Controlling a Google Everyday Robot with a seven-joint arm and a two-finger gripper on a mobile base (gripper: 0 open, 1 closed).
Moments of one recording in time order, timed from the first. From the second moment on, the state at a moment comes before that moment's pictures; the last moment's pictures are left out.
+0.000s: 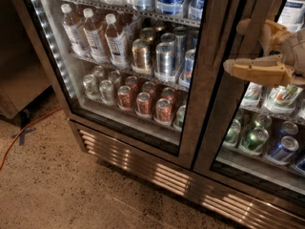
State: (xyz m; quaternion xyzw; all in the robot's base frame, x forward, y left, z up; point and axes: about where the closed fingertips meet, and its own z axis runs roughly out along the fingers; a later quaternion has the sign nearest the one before) arm 0.438 -0.150 1.004 -0.59 0.53 0.32 0.51
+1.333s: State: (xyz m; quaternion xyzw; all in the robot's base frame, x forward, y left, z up) arm 0.438 -0.150 1.004 -0.59 0.53 0.32 0.51
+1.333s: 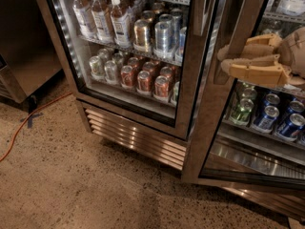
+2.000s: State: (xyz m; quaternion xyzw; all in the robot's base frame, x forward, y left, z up) arm 0.438 -0.150 1.004 -0.59 0.53 0.32 0.51
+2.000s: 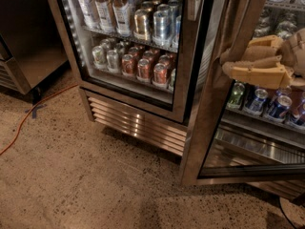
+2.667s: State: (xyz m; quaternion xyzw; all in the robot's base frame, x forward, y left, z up) arm 0.438 -0.150 1.004 -0.59 0.53 0.32 0.51
